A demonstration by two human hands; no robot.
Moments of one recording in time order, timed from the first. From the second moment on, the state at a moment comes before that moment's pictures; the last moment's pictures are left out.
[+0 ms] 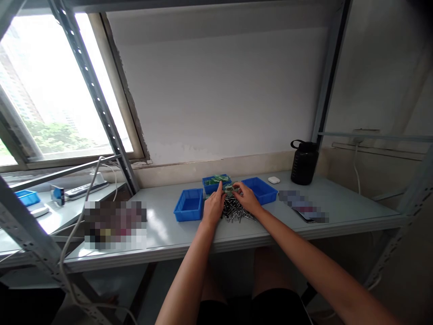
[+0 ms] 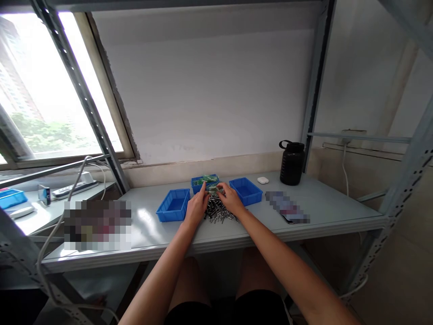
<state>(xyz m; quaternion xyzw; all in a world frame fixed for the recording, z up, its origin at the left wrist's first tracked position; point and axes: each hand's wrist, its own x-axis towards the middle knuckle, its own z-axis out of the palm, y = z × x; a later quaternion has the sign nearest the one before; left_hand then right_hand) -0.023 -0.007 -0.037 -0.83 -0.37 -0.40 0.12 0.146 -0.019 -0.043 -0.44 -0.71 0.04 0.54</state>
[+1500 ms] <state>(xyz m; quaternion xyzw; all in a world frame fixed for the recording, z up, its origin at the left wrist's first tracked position) -0.022 -0.015 -0.032 -0.81 -0.36 -0.44 0.13 0.147 -0.022 -0.040 -0.46 -0.74 -0.01 0.49</state>
